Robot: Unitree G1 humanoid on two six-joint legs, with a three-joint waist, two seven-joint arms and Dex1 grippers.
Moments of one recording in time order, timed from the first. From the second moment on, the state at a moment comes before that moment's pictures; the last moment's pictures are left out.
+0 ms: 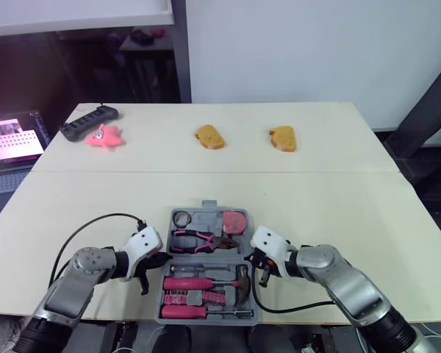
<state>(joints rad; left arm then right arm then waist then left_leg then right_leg) -0.05 0.65 -0.13 -0.10 -0.07 0.38 -0.97 -0.18 -0.56 0.41 -0.37 0.04 0.83 0.74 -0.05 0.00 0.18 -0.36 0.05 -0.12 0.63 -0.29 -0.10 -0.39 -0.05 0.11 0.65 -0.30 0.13</state>
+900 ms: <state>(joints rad) 0.05 0.75 0.03 -0.09 -0.16 0.33 -0.98 -0.06 -0.68 0.21 -0.40 0.12 0.70 0.77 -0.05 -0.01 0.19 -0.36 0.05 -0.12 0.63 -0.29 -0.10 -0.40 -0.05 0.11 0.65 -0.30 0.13</state>
